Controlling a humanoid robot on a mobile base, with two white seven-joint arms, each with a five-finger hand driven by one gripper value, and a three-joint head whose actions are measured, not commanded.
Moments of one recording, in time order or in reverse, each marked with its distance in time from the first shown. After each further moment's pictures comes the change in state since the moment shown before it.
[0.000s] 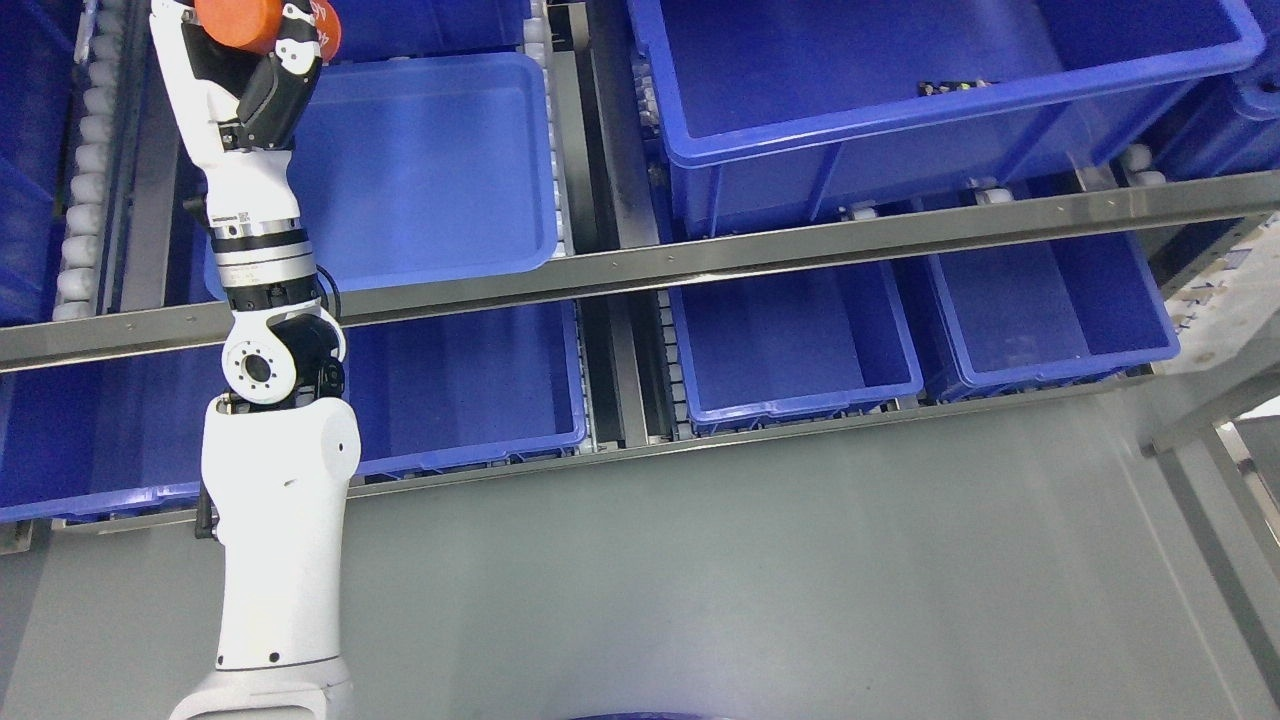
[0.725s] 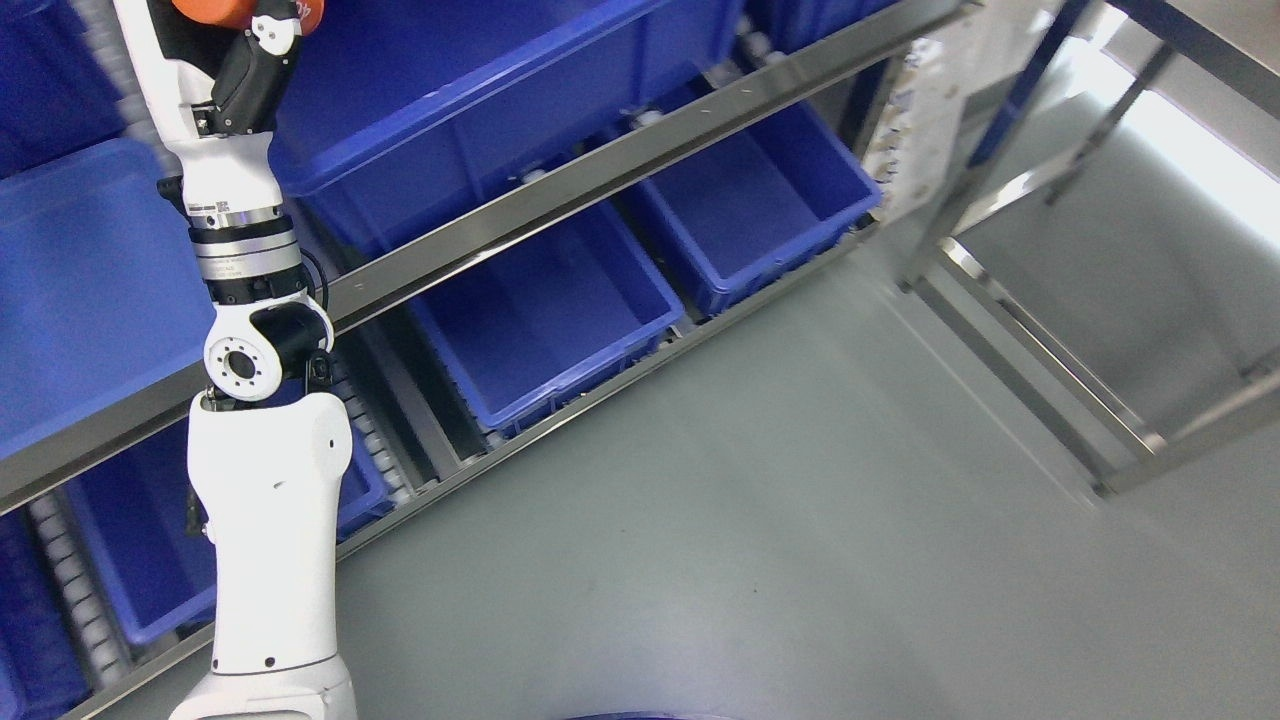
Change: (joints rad) left arm 0.005 0.000 0.000 -0.103 0.001 -0.005 -0.019; right arm 0.000 0.000 0.000 0.000 0.000 0.000 0.000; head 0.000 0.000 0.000
